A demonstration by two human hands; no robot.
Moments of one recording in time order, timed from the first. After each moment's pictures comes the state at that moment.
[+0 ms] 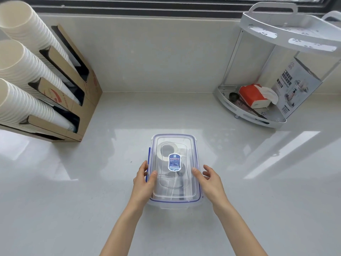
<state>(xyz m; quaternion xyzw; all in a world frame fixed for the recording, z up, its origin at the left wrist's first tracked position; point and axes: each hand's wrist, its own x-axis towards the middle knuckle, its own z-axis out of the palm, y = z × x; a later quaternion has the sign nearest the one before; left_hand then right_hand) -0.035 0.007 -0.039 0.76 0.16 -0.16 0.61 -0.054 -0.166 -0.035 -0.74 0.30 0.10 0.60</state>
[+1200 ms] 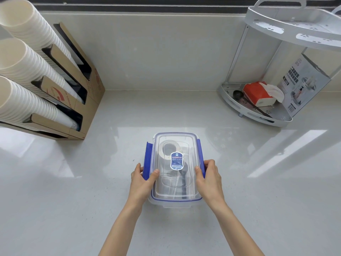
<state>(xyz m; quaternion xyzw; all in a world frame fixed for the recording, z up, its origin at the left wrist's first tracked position) -0.031 0.010 -0.035 0.76 0.21 -0.15 0.59 -0.048 -0.154 -0.038 -0.85 0.21 0.00 0.48</state>
